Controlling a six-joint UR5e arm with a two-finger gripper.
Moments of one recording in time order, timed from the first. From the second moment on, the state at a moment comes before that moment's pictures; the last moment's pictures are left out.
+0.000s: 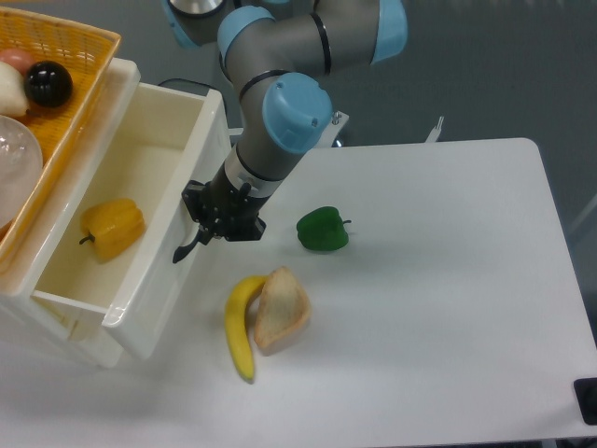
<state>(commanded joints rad) 2.36 -1.76 -1.63 -1.42 1.08 0.70</state>
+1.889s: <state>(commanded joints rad) 2.21 -1.76 -1.63 -1.41 1.07 0.63</state>
